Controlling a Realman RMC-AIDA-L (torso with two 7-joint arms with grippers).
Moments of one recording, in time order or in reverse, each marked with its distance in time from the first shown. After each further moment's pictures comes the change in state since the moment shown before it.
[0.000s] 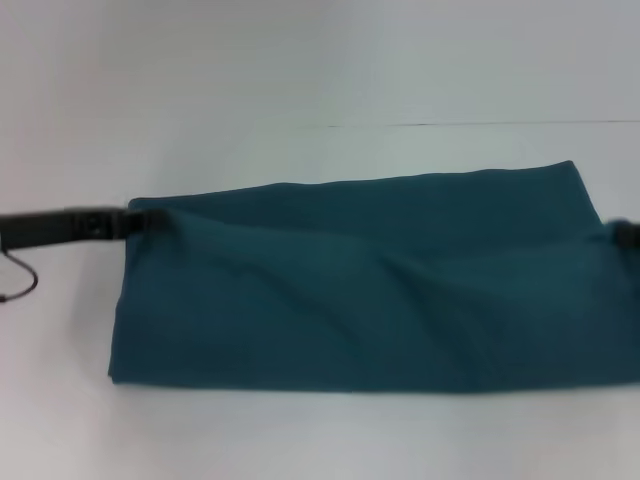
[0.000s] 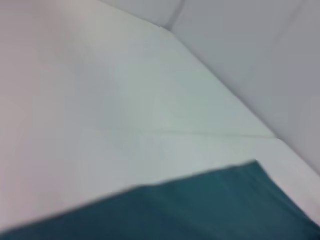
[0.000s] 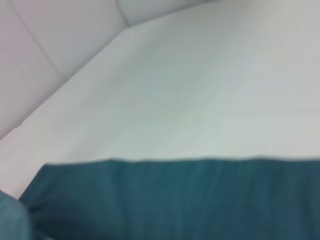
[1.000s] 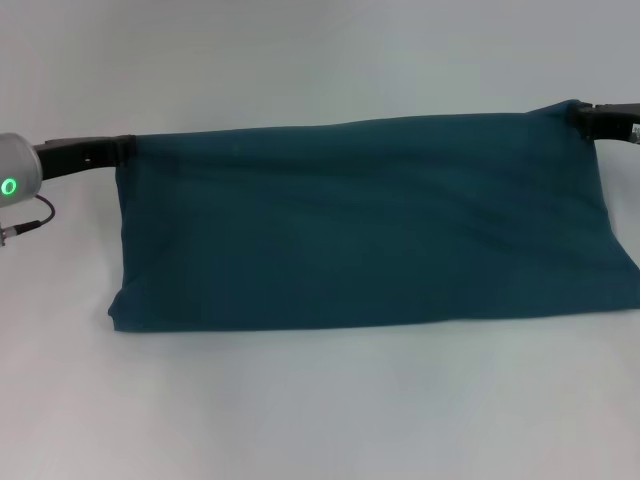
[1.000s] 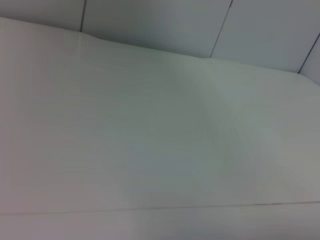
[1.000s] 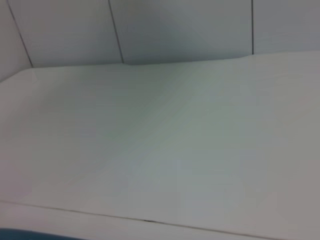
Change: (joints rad) left arm -0.109 -0.047 0.079 -0.080 -0.033 -0.595 0.015; right arm 0.267 0.045 -0.070 0.202 0.075 0.669 -0.105
